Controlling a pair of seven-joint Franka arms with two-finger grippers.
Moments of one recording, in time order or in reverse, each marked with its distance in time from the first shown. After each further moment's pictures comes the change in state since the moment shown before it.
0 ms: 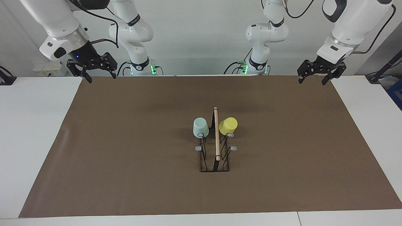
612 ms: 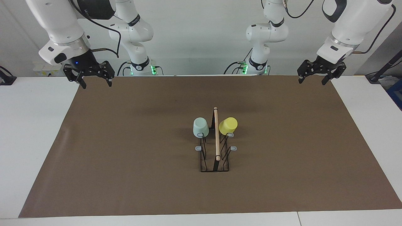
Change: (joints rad) left arm 0.000 0.000 0.000 0.000 0.000 0.000 0.000; right arm 0.050 0.022 -0.043 -0.026 -0.069 0.092 -0.039
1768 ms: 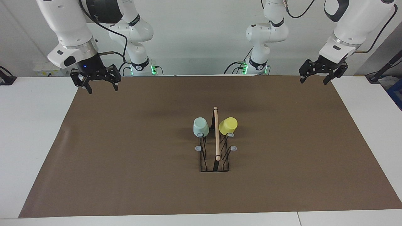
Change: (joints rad) left arm 0.004 -0.003 0.008 0.001 0.000 0.002 0.000; right arm 0.036 0.005 -0.001 -0.027 -0.001 0.076 0.000
